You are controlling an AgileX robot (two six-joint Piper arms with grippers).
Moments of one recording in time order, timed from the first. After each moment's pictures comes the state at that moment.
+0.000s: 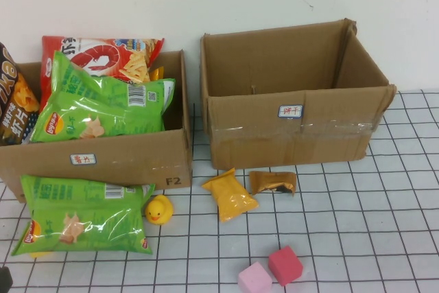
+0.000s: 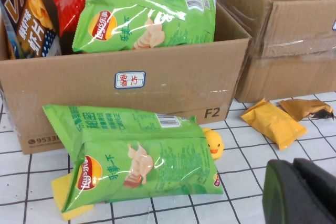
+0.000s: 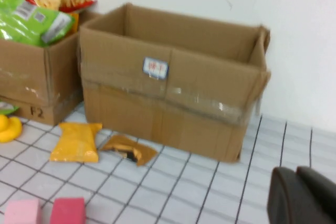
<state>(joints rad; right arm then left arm) 0.32 0.19 -0.23 0.05 0.28 -0.17 -0.10 0.17 -0.30 -0.44 0.54 0.29</state>
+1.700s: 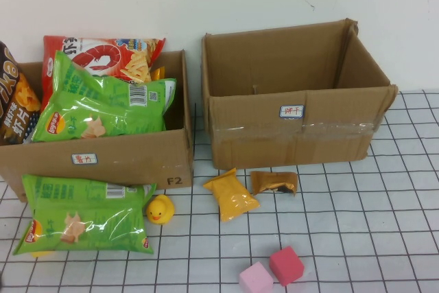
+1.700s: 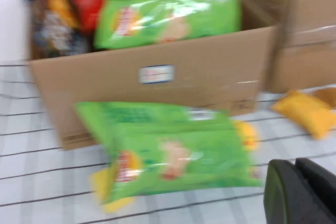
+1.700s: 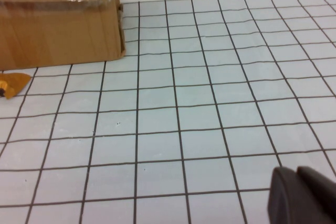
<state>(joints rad) -0.03 -0.01 0.03 -0.04 0.41 0.07 -0.10 0.16 -0.28 -0.36 0.53 0.28</state>
